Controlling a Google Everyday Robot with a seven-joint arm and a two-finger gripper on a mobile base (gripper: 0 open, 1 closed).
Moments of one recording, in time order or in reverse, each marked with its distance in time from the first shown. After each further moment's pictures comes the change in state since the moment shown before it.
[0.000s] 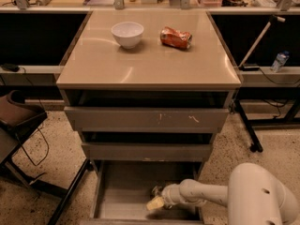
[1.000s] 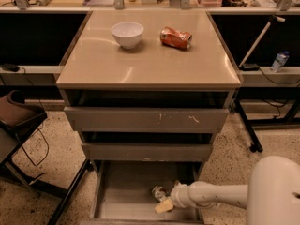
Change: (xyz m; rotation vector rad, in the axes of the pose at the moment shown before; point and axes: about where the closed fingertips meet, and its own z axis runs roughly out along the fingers) arm -0.007 0.009 -0.084 0.088 0.006 -0.082
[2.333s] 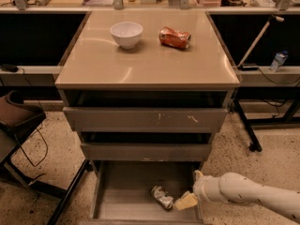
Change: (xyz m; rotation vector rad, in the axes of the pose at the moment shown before) arm -0.041 0.004 -0.170 0.019 -0.016 -0.090
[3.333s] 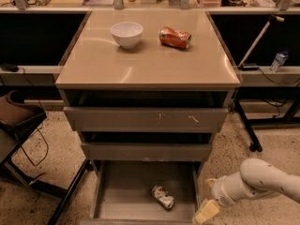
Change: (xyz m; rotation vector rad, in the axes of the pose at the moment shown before) arm 0.026 0.037 -0.093 -0.245 0.170 -0.002
